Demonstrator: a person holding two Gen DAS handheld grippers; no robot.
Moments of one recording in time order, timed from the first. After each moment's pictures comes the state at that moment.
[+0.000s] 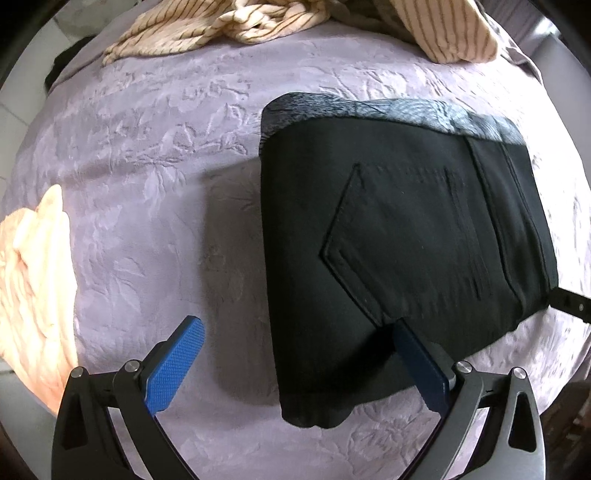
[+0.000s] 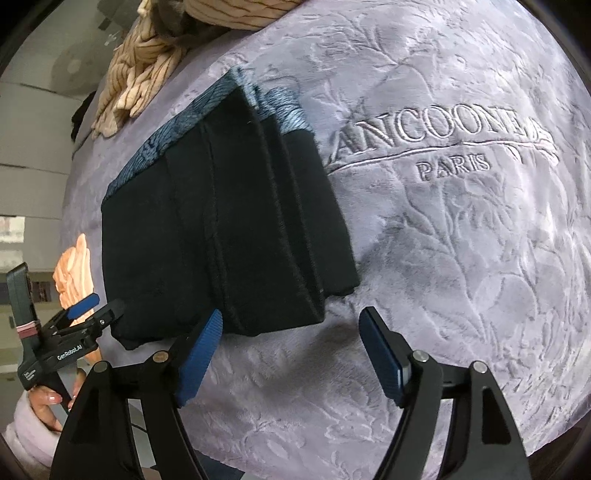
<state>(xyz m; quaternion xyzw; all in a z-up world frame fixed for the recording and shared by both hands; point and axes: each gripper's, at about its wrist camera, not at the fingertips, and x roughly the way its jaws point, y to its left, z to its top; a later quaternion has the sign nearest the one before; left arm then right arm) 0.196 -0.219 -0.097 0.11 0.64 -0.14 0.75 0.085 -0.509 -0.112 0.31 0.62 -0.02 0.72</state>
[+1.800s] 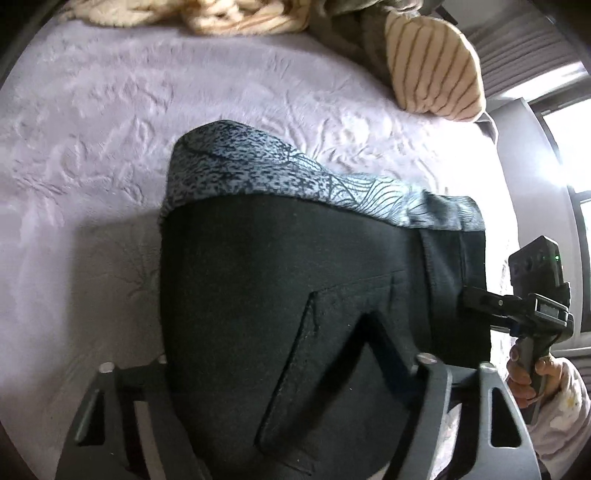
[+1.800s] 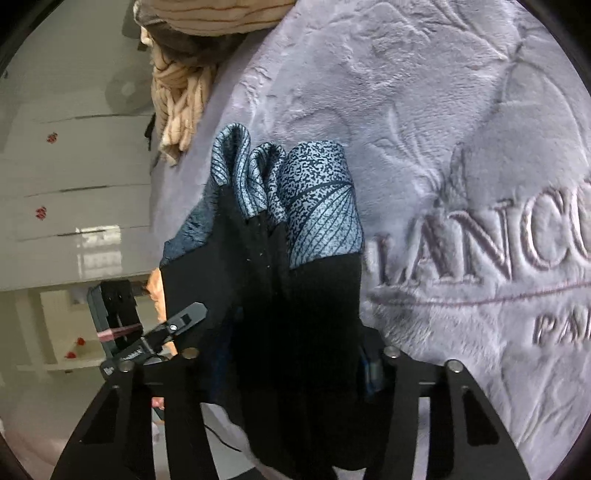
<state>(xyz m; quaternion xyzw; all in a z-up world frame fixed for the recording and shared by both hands) 0.257 -0.234 -0.125 -0.06 0.64 -0.26 0.72 0.164 -0.548 -0.171 0.47 0.56 0.15 0.67</state>
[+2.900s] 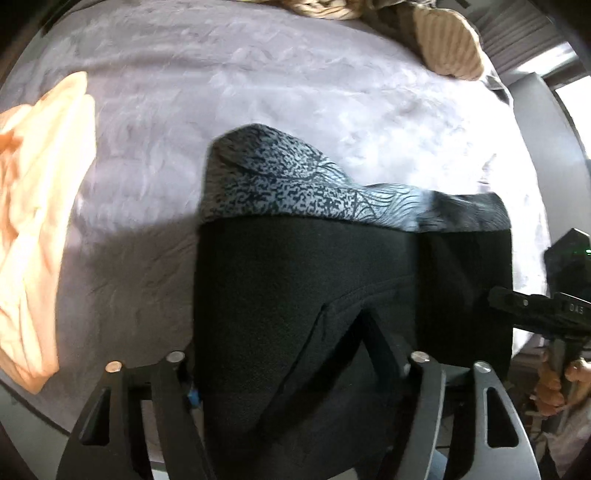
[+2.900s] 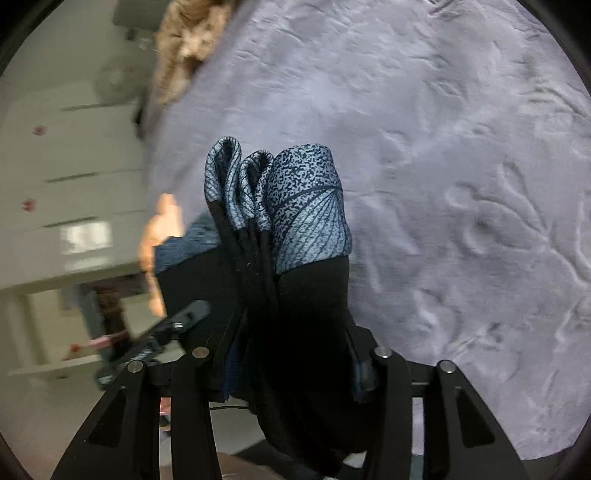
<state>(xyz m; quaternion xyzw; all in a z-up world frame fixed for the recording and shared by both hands) 0.148 -0.084 -0.107 0.01 0.66 -0.21 0.72 0.043 -0.390 -0.141 0.46 0.60 0.10 0.65</state>
